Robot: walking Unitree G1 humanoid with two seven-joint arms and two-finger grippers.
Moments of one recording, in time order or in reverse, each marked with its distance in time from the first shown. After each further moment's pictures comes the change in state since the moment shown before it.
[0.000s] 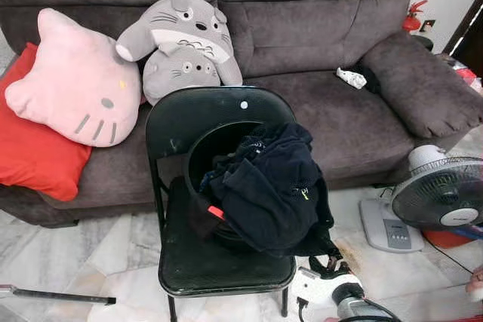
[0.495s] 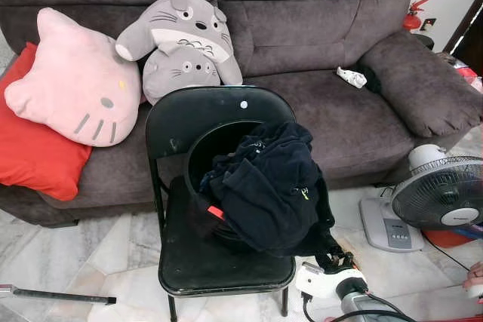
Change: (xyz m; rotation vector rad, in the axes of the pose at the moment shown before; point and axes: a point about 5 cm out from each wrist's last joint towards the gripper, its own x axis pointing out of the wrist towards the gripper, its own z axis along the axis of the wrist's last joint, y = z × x) left arm 0.000 0.001 0.000 0.000 -0.001 0.012; right arm 0.003 -0.008 -0.007 -0.038 0.006 -0.030
